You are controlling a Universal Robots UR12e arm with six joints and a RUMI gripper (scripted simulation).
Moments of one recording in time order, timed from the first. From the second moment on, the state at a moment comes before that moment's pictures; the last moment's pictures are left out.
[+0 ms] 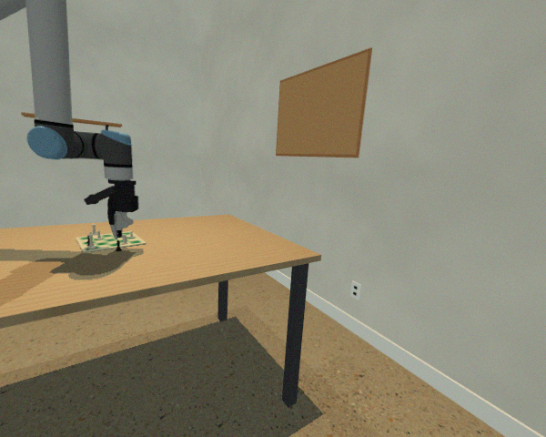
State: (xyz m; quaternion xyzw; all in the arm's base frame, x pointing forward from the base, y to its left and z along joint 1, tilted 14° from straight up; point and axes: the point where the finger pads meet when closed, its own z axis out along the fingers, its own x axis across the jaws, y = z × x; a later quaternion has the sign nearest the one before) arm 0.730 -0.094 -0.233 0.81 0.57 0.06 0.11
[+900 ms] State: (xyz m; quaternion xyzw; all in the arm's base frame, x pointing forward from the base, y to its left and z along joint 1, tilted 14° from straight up) arm 0.737 -0.097 -0.264 0.81 0.57 0.06 0.11
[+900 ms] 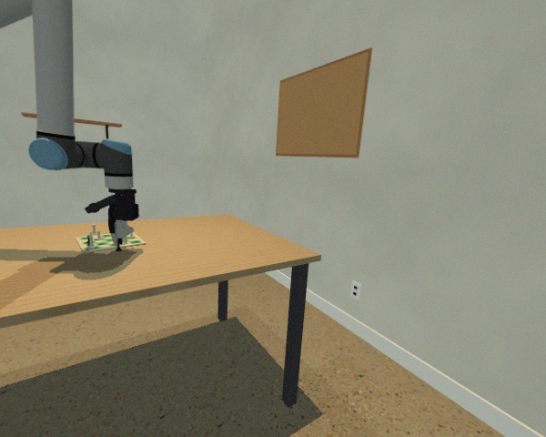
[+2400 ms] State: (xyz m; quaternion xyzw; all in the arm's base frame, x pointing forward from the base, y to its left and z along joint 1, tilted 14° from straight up) arm 0.739 -0.098 -0.269 0.81 0.57 0.06 0.11
